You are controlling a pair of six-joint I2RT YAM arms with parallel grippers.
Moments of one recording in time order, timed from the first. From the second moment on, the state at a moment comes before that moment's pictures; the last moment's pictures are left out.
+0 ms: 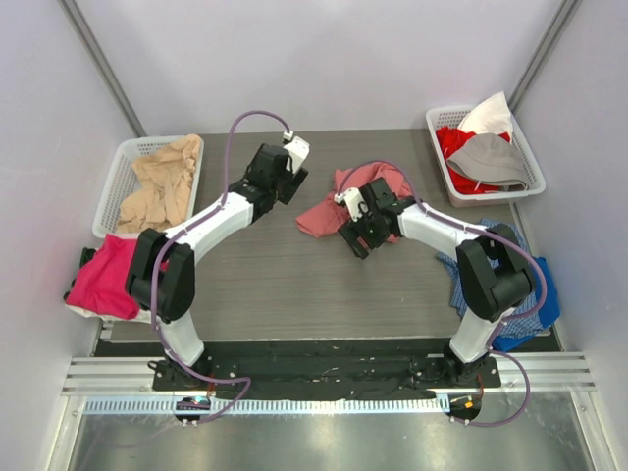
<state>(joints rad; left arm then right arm) -0.51 1.76 1.35 -0.14 -0.36 0.31 0.49 1.73 1.14 -0.48 -0.10 -0.28</state>
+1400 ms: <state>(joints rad) -0.52 1.74 1.18 -0.17 -0.06 0.21 0.53 1.81 1.24 -0.49 0.11 -0.37</state>
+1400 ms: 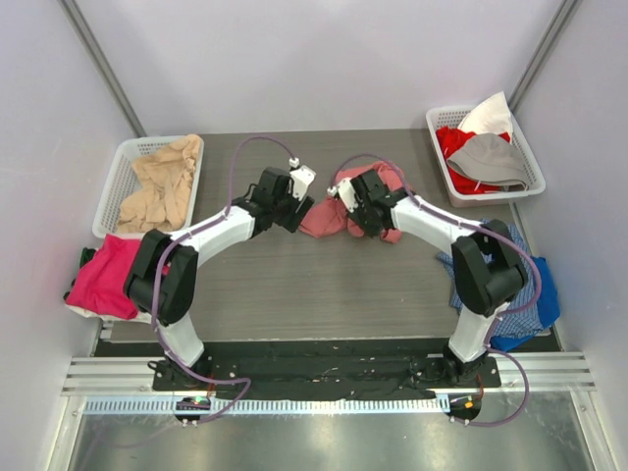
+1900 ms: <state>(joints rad) -0.56 1.74 1.18 -0.17 -0.06 0.21 0.49 1.56 1.53 -0.52 0.33 -0.48</state>
